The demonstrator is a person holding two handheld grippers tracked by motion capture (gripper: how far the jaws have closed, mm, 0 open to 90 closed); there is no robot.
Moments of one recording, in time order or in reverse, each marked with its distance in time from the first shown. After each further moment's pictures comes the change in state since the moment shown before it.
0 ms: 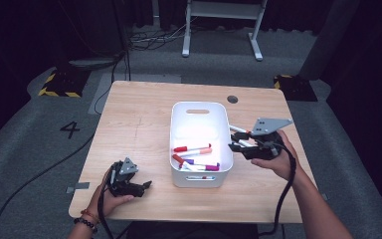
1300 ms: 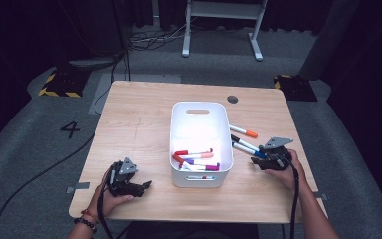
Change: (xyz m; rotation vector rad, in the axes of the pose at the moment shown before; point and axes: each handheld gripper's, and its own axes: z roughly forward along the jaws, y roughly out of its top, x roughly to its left) left arm 0.000 0.000 0.000 0.002 0.002 -0.003; right arm -0.062 -0.147 0.051 0.229 -0.196 0.161
